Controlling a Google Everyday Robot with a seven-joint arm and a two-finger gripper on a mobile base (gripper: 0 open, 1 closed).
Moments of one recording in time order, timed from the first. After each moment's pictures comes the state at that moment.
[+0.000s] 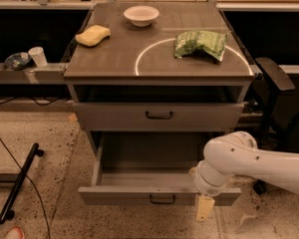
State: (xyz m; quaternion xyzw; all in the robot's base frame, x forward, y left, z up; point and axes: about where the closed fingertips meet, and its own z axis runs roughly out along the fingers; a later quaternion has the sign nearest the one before) arm 0.424 -0.157 0.522 -0.69 0.72 0.07 0.06
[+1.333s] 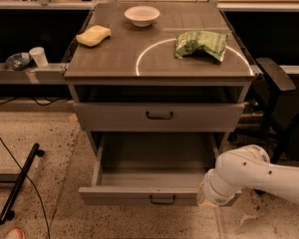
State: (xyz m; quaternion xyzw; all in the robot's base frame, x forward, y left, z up) arm 0.416 -0.185 0.499 -0.67 0.73 0.06 0.09
